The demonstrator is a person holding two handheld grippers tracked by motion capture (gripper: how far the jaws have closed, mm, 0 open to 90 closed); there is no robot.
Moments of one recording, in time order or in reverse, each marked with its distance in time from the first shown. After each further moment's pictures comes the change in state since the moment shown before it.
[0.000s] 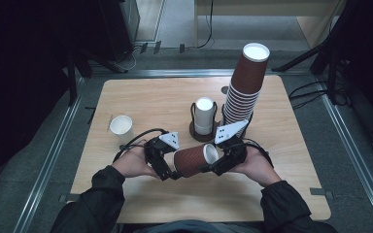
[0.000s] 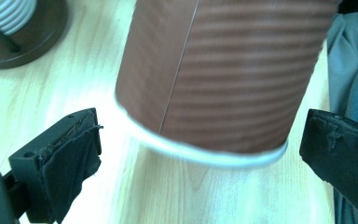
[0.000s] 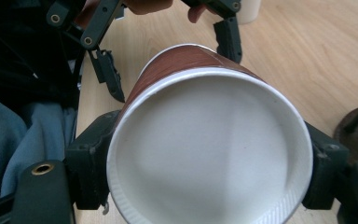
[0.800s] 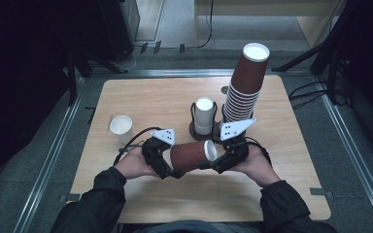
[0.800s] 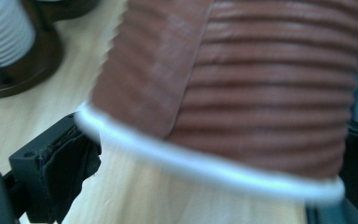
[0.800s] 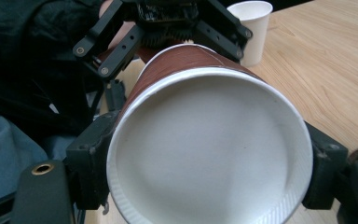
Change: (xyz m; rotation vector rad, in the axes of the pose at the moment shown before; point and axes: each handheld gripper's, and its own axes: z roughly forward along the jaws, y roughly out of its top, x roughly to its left) left arm -0.001 -0.002 -0.001 -0.166 -0.103 -0.036; right arm 0.004 0.006 -0.008 -0.155 0.051 -0.002
